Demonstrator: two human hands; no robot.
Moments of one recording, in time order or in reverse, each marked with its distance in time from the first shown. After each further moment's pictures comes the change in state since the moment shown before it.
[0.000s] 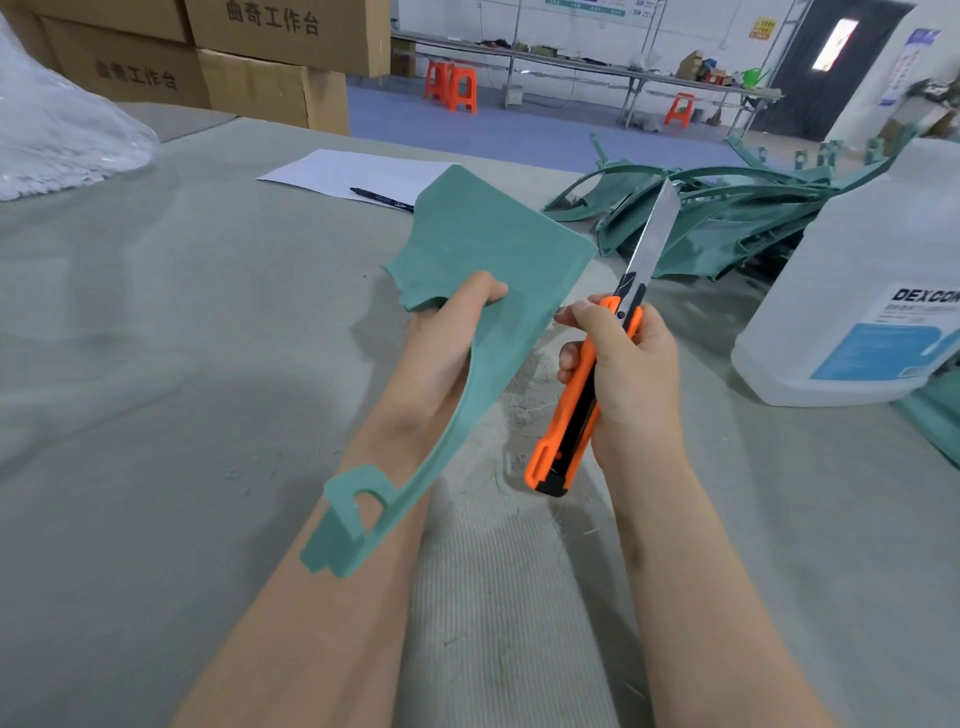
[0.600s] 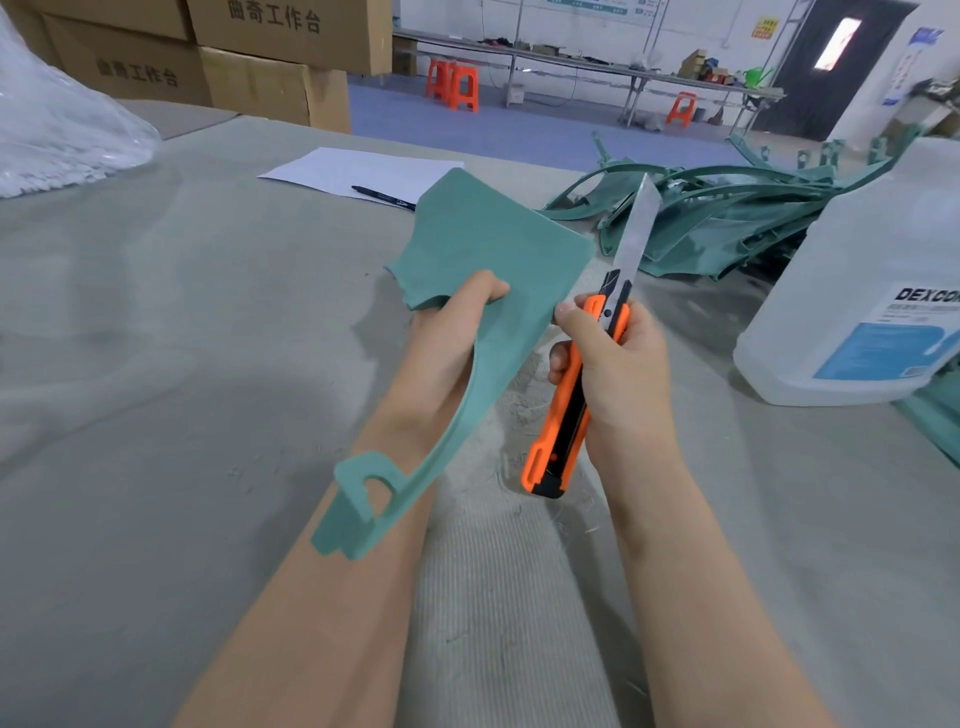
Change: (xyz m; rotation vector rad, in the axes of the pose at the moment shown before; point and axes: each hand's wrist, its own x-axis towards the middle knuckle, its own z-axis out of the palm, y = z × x) left_hand -0.005 0.005 0.005 -0.090 -0.002 0.043; right_hand 0.000 0.006 0.004 -0.092 -0.025 -0.035
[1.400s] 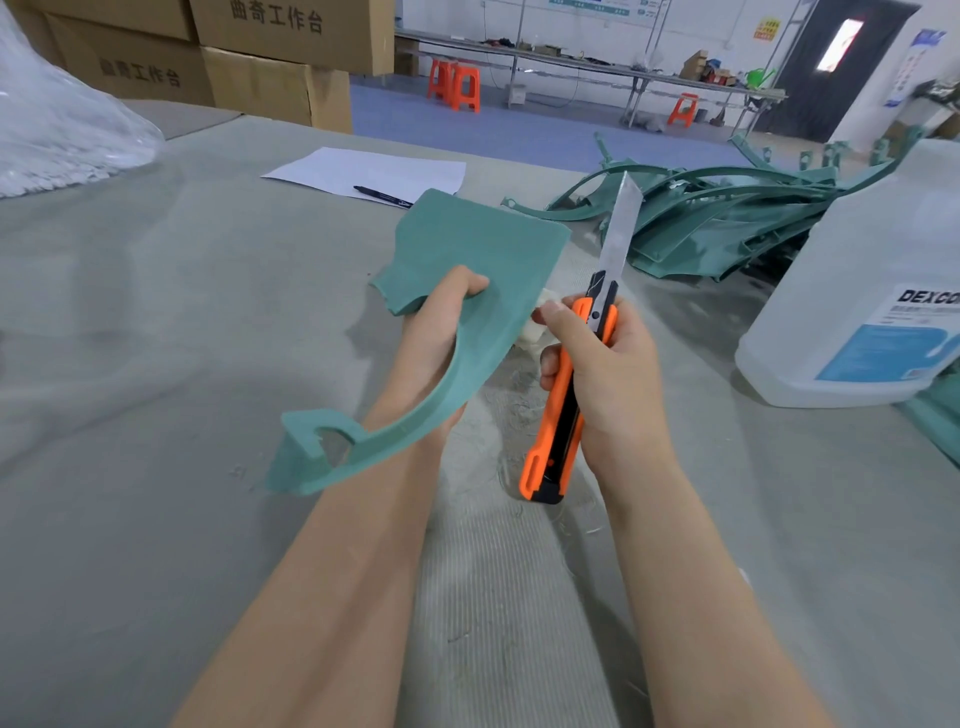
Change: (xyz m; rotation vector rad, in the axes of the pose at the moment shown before) left_hand 0.010 -0.001 -0.011 0.022 0.075 -0.083; right_hand -0.001 0.004 0.002 -0.058 -0.071 -0.005
